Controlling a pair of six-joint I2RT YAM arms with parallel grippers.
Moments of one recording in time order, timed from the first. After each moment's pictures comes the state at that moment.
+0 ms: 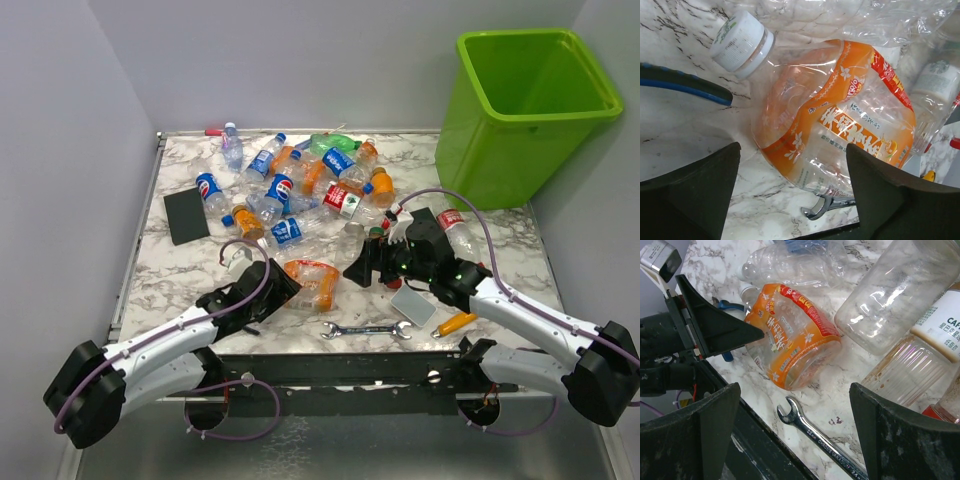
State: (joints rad) left arm -0.76 0.93 0.36 -0.25 -0.24 -1.28; right arm 0.72 1.07 0.66 -0.10 -0.21 0.53
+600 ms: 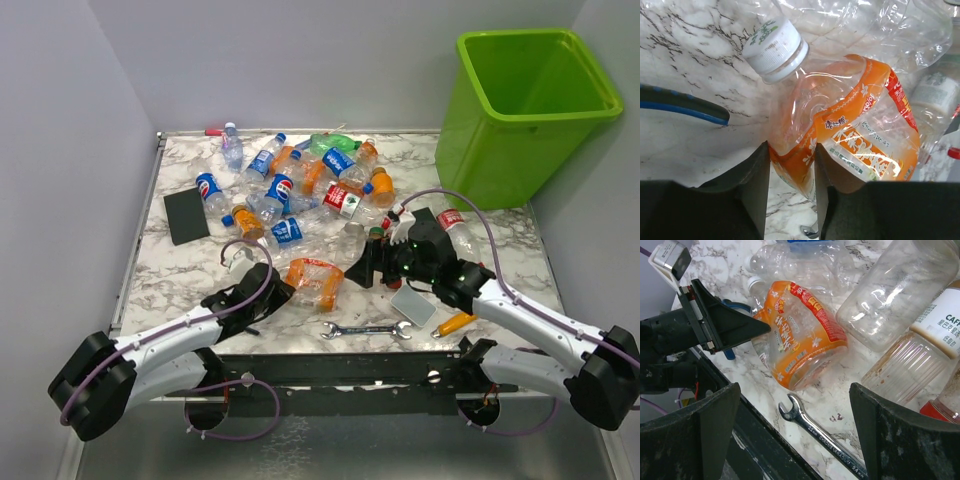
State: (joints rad) left arm -0.76 1.00 0.32 -0.11 -0.27 -1.28; right arm 0.72 1.05 0.66 -0.12 -0.21 0.53
